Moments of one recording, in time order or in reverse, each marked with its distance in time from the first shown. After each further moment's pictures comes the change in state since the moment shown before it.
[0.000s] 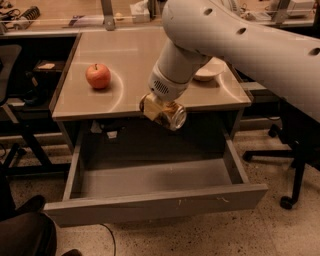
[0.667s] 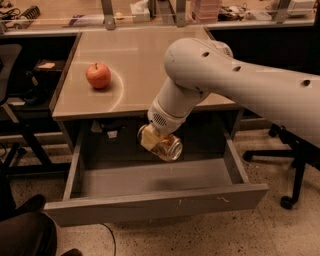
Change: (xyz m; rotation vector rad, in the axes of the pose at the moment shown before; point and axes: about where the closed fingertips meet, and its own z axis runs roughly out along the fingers) arm 0.043 0.045 0.055 -0.132 0.029 0.083
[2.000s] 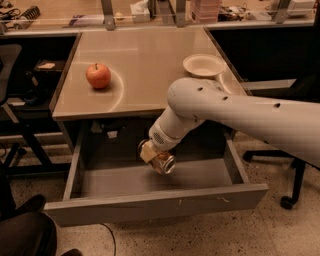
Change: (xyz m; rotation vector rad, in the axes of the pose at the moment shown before) arm 0.016 -0.025 0.081 -0.036 -0.059 0.120
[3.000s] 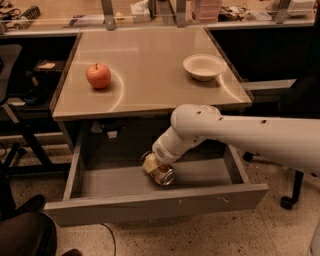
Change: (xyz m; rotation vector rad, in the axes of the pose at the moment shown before) arm 0.023 -0.021 0.064 -0.017 -0.037 0.093
